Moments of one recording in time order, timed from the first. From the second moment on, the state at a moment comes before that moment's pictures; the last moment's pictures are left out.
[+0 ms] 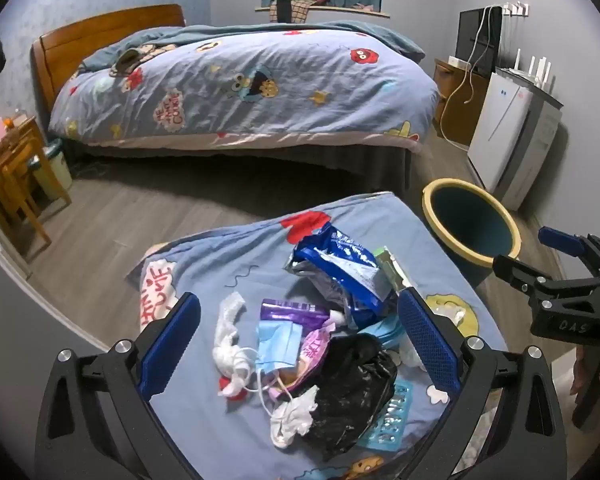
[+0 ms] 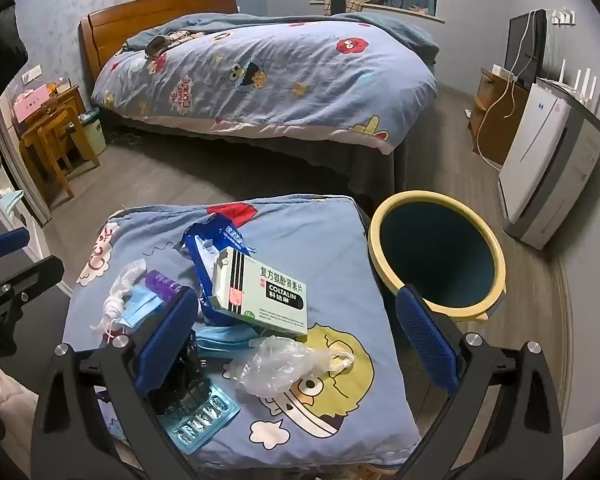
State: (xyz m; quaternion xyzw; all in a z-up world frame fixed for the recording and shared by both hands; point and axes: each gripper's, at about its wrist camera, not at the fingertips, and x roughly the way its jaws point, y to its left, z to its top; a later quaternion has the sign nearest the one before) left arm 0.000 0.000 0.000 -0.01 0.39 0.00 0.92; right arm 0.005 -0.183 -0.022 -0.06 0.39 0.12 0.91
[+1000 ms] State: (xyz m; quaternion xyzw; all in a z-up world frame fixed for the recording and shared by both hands) left arm -0.002 0.000 0.001 -0.01 0.39 0.00 0.92; right arm 0.006 -0.184 -0.027 -0.07 0.40 0.12 0.91
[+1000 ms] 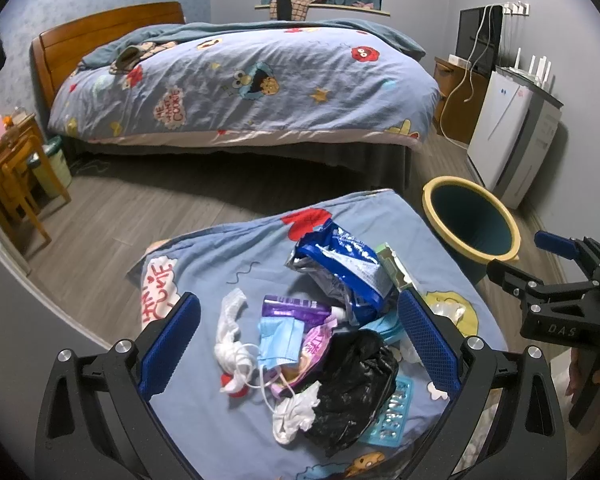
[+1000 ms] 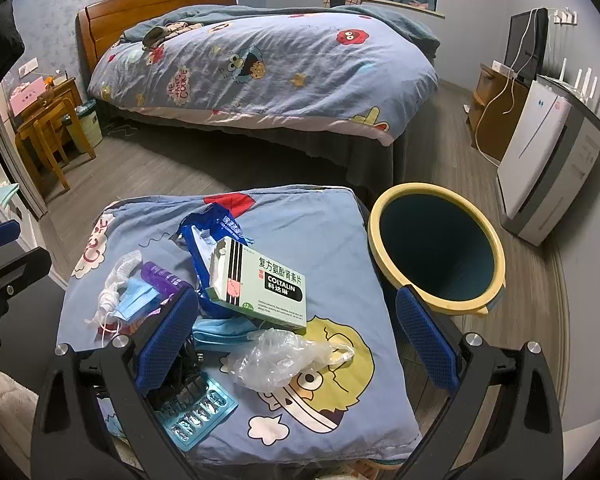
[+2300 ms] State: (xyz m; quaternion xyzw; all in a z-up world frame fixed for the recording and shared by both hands) left arm 0.000 -0.001 0.000 -0.01 0.39 0.00 0.92; right arm 0.007 -0.184 -0.030 -0.07 0.40 0.11 0.91
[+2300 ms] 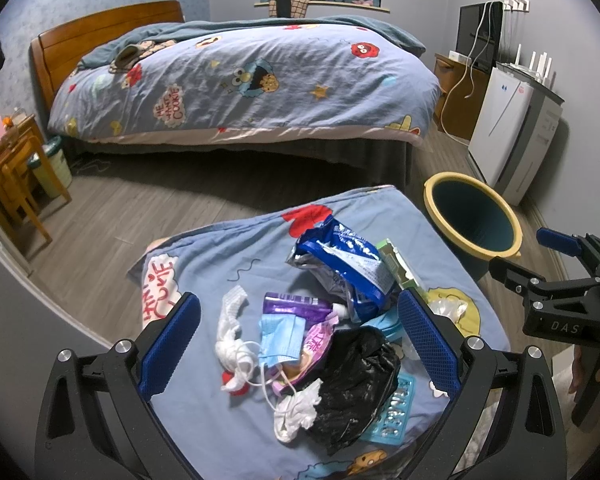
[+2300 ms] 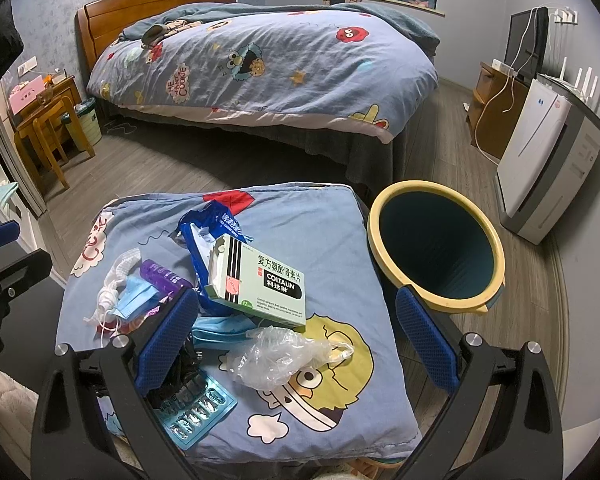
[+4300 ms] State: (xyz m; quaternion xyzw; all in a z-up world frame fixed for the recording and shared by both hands) left arm 0.126 0.006 -0.091 -0.05 0.49 0.01 0.87; right arm 0.117 -0.179 -0.098 -0.14 0.53 0.17 0.82
